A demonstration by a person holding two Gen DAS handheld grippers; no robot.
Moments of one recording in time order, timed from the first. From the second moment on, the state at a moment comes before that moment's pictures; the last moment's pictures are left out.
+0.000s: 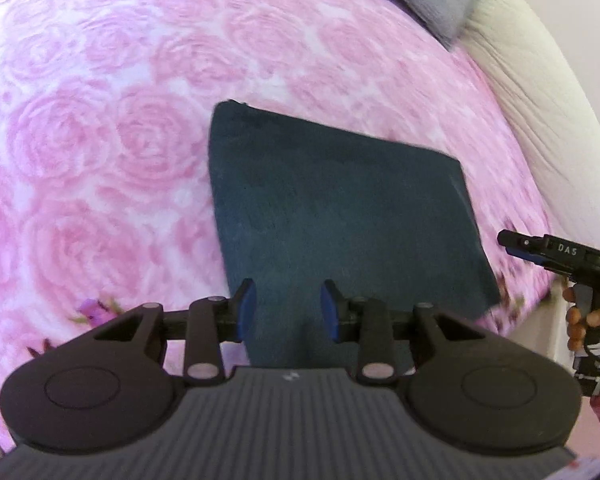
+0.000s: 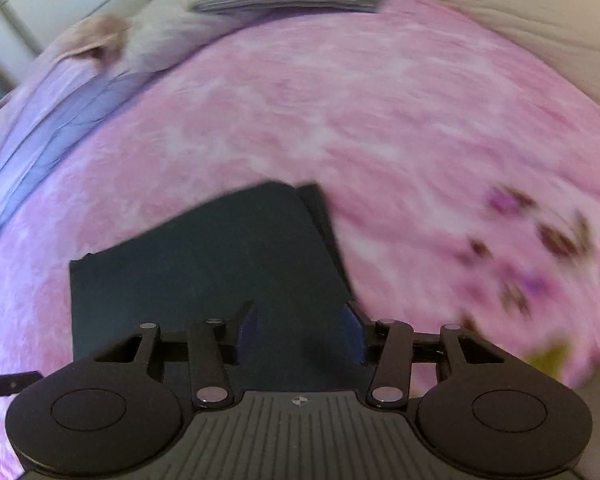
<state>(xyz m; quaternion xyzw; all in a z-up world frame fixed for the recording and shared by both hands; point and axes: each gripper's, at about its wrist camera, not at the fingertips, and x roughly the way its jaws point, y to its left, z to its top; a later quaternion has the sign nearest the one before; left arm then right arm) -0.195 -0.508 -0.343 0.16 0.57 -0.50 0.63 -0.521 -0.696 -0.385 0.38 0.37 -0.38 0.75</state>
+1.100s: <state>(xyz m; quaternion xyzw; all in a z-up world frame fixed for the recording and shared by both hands) -0.198 -0.529 -0.379 0.11 0.56 -0.37 0.73 -0.506 -0.798 -0.460 0.39 0.35 -0.27 0.81</state>
